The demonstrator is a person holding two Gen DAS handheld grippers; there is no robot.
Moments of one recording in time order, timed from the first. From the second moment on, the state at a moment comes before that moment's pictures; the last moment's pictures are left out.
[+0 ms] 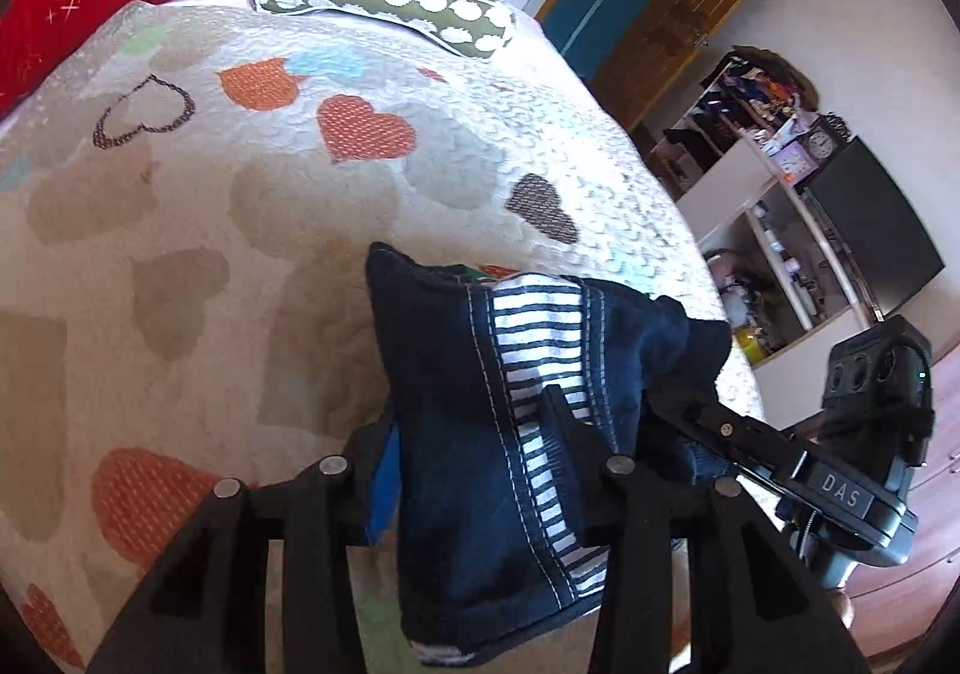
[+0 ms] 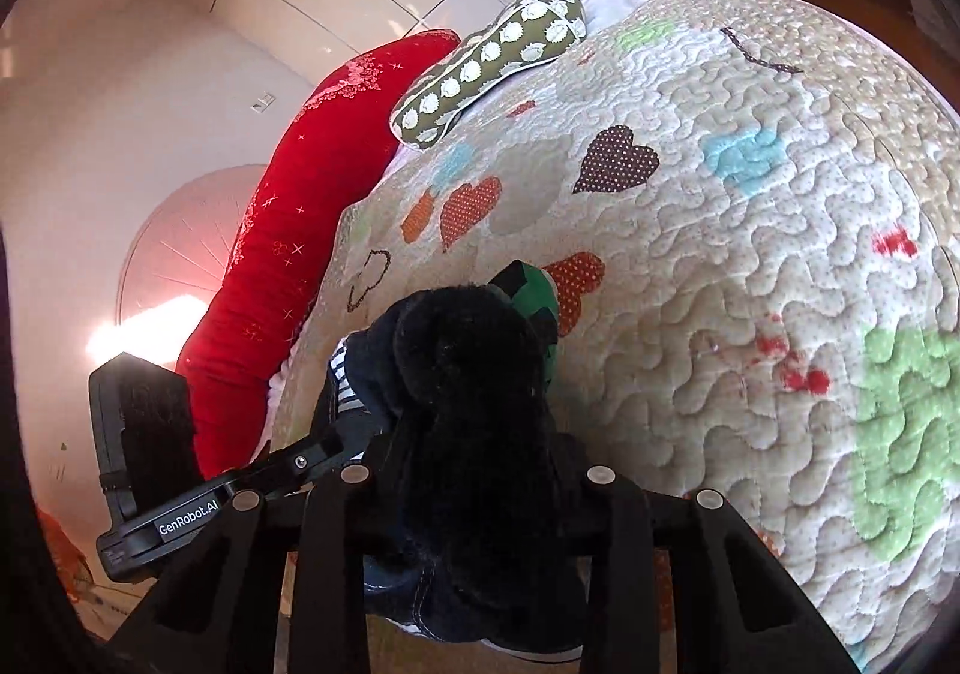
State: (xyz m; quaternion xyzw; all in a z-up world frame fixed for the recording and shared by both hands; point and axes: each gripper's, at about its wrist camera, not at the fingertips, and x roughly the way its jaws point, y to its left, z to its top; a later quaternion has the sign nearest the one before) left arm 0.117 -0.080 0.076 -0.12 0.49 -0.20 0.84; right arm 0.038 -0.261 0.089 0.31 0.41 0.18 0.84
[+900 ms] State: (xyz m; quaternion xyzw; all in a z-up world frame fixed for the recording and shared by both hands) left arm 0.026 -0.060 0.072 -0.06 0.45 -0.13 0.88; right arm -0.006 -0.217 0.090 0.22 0.41 0.12 0.88
